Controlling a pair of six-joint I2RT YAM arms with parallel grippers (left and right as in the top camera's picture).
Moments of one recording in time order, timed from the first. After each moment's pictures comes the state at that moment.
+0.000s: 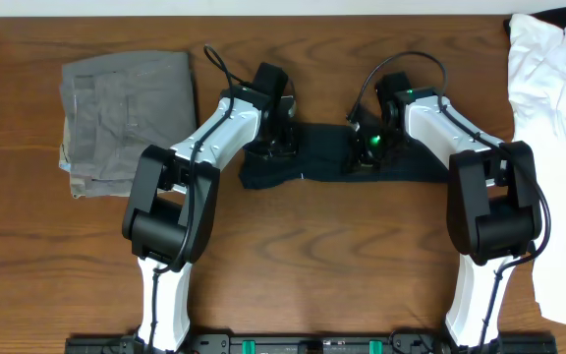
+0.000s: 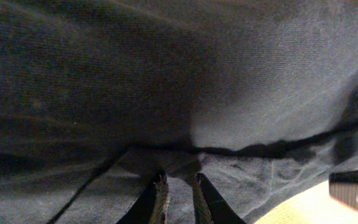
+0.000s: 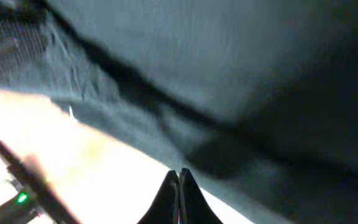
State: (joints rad) left arm -0.39 2.16 1.56 -0.78 0.35 -0.33; right arm 0.22 2.14 1.47 -0.94 -0.60 0.06
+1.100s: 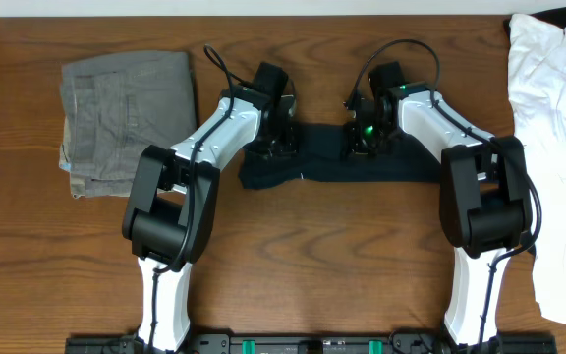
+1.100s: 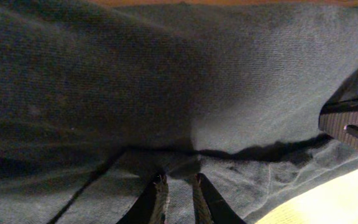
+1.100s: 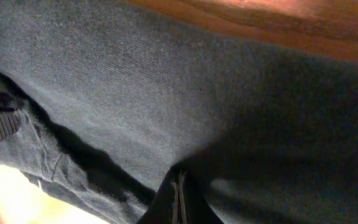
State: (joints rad) left arm -0.39 2.16 1.56 -0.77 0.35 -0.33; right arm 0.23 2.20 1.54 -0.80 -0.46 0.11
